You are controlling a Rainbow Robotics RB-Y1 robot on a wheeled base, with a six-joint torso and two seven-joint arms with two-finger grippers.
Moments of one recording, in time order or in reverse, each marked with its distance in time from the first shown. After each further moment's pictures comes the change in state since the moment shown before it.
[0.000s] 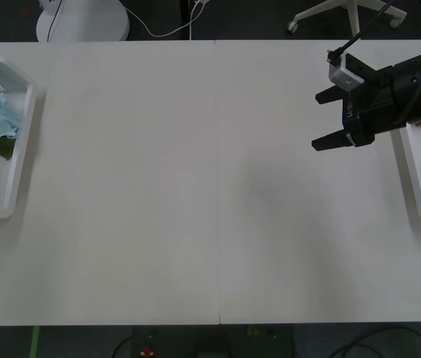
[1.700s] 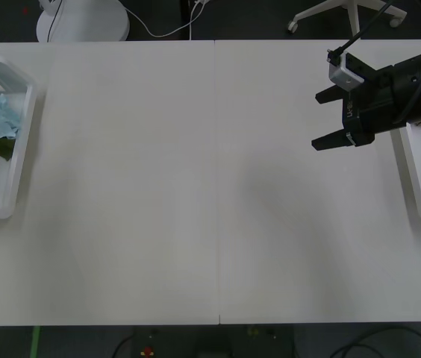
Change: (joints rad) right arm -0.002 0.000 0.000 0.001 0.000 0.000 0.000; left arm 0.000 -0.070 0.130 -0.356 0.197 -0.277 -0.158
